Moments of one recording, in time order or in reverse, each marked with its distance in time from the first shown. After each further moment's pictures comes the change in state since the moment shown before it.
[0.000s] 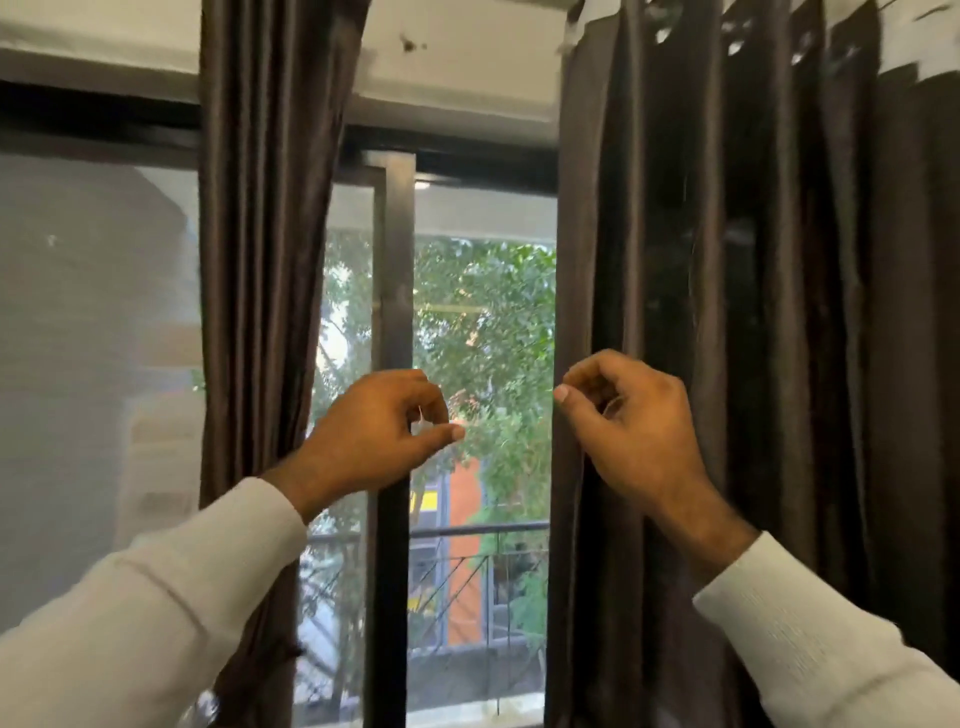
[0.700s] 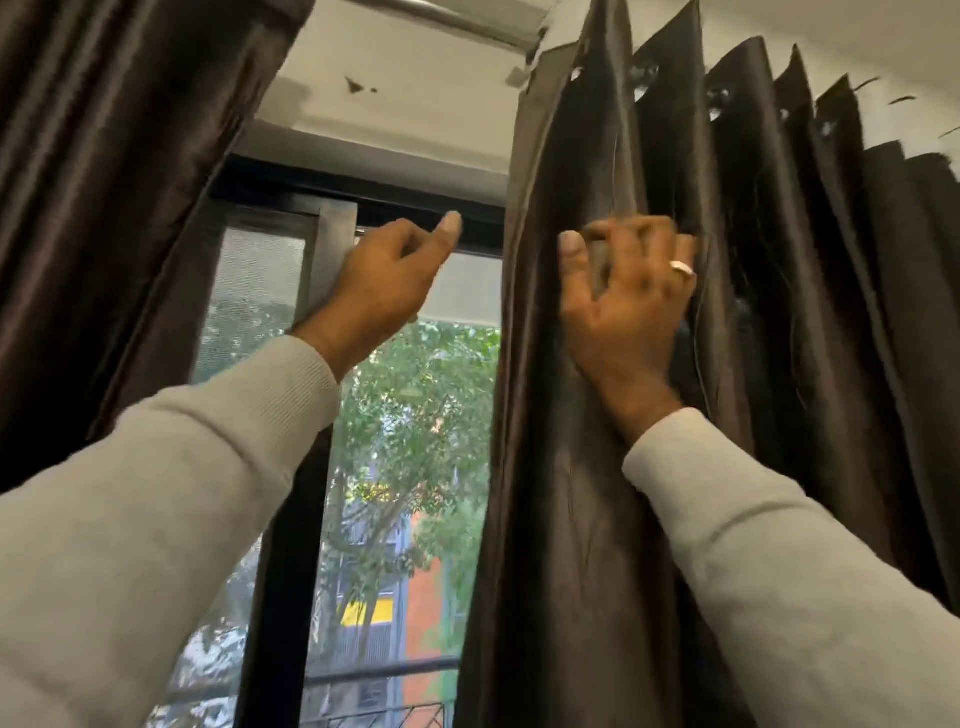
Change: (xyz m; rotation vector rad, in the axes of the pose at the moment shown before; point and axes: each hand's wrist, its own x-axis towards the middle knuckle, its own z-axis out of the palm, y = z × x) left_hand 0.243 -0.027 0.017 -0.391 0.398 -0.159; right_hand 0.216 0.096 0.048 -0.315 0.598 -0.294
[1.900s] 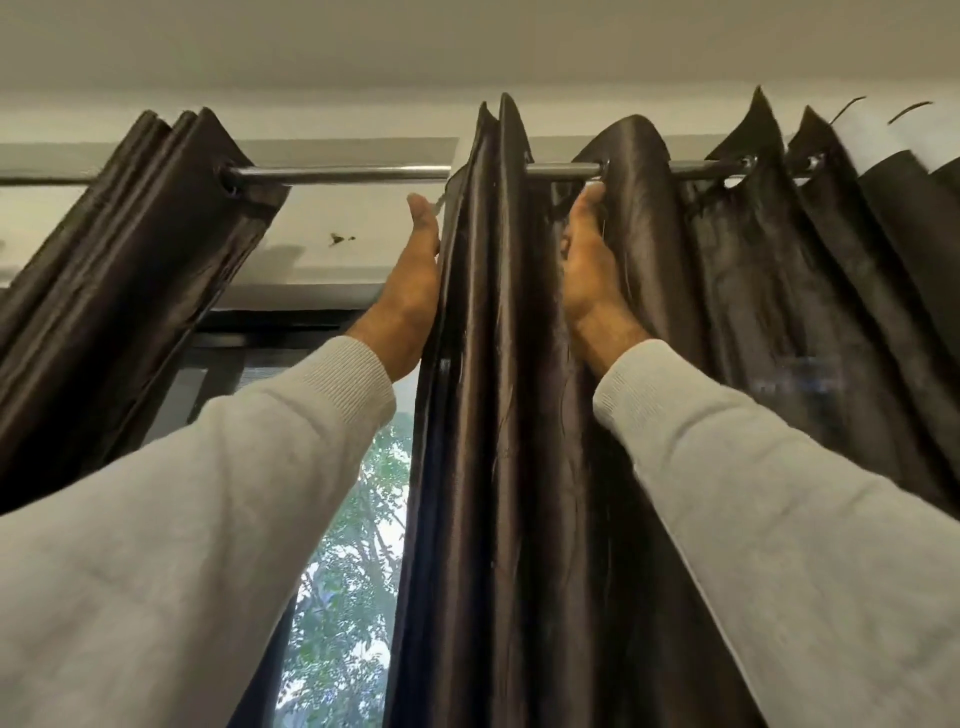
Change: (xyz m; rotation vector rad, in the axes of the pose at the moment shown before) left_hand 0.075 0.111 0.112 -0.253 -0.009 -0.041; right_hand 0.142 0.086 0.030 1.163 -0.391 0.652
